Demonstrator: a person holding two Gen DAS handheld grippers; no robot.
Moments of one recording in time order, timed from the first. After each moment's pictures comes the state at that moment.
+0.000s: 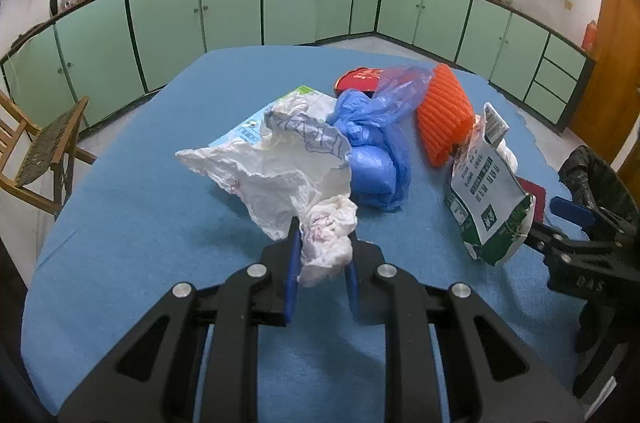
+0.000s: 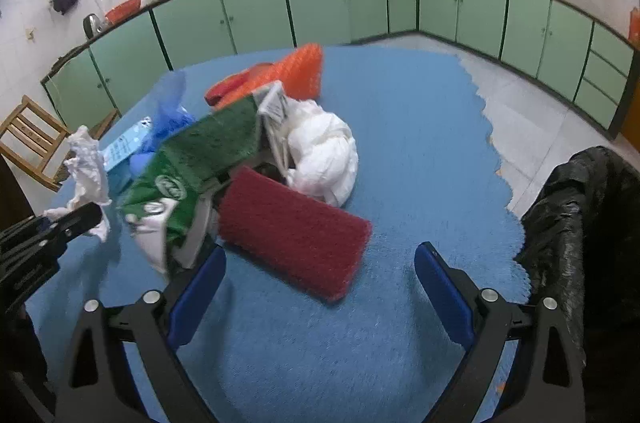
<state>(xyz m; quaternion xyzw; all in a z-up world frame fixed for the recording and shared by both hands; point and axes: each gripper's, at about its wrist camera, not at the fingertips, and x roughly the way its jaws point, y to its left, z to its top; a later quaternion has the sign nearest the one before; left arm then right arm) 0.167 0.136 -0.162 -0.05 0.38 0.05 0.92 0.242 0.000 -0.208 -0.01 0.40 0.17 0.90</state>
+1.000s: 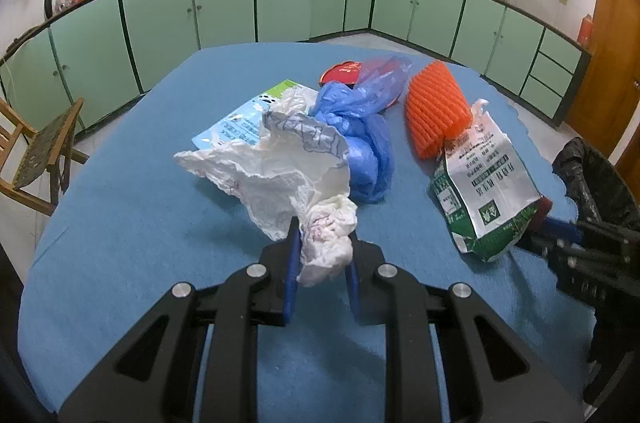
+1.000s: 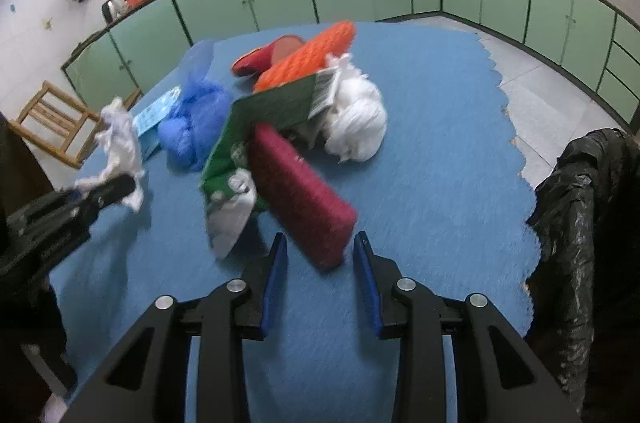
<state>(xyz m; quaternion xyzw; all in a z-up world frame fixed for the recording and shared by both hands) 0.166 0.128 -0.164 -0.05 0.39 0.04 0.92 0.228 -0.003 -0.207 0.00 0.43 0.20 0.88</state>
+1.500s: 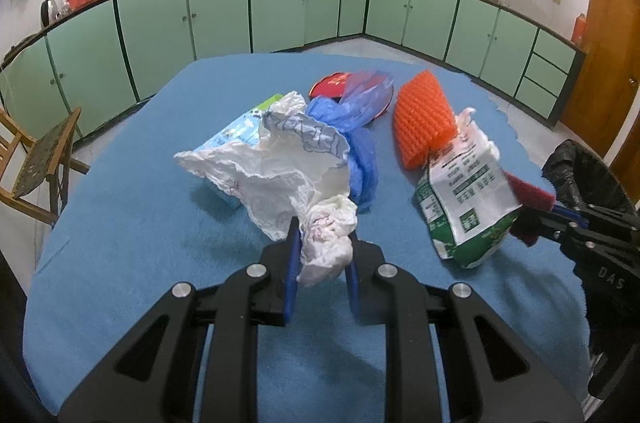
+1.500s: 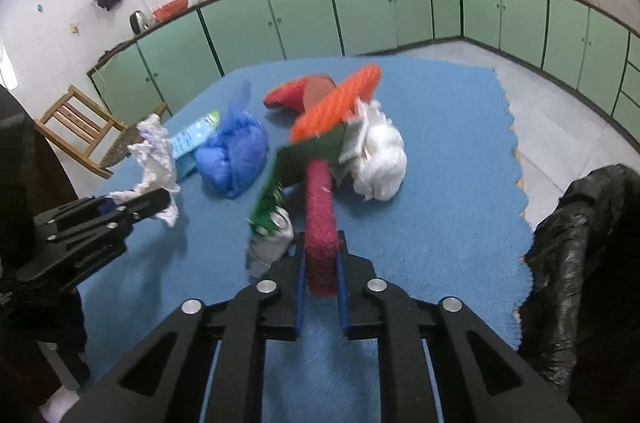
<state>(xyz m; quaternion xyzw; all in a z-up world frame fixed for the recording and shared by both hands) 0.161 0.122 -0.149 -0.04 0.37 0.03 0.93 0.212 -0.006 -0.179 -0.01 0.38 0.25 0.89</state>
